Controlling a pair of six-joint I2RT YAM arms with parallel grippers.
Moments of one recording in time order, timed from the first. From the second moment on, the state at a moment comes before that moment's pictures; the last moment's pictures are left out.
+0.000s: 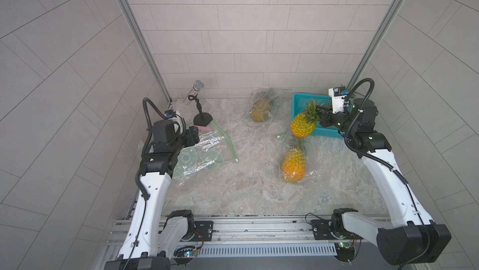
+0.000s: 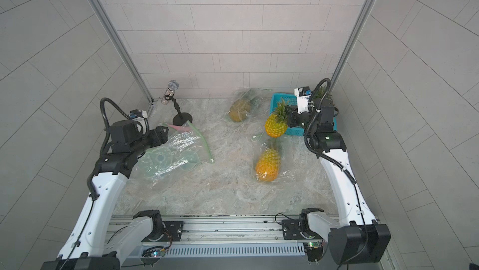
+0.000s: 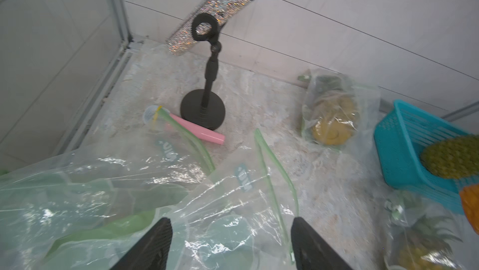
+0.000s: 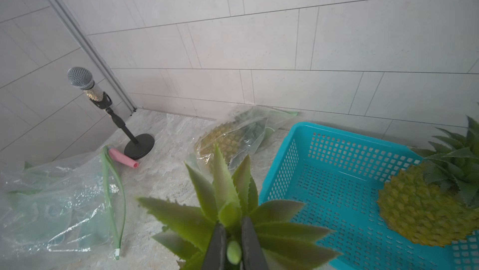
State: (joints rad) left arm 0.08 0.93 0.97 -0.59 0.22 -0.22; right arm -0.03 1.15 1.19 -0.33 -0.40 0.09
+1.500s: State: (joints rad) left arm 0.08 0.83 0.78 -0.42 0.46 -0.26; right arm -0.11 2.01 1.78 -0.24 0.02 -0.02
